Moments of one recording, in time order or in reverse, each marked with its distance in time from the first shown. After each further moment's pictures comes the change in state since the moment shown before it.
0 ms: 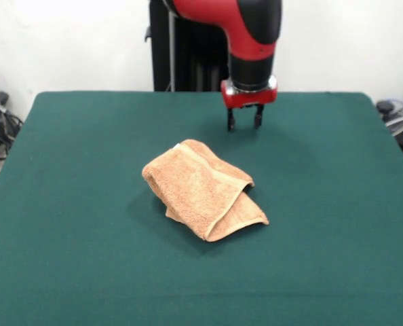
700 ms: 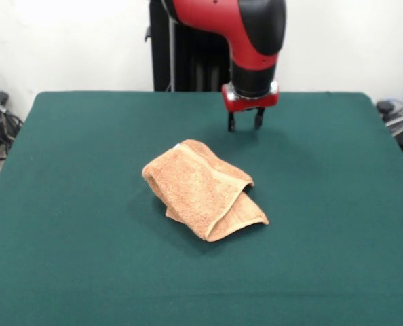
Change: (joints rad) arm 0.077 0.013 -0.062 -0.098 0.032 0.186 0.000
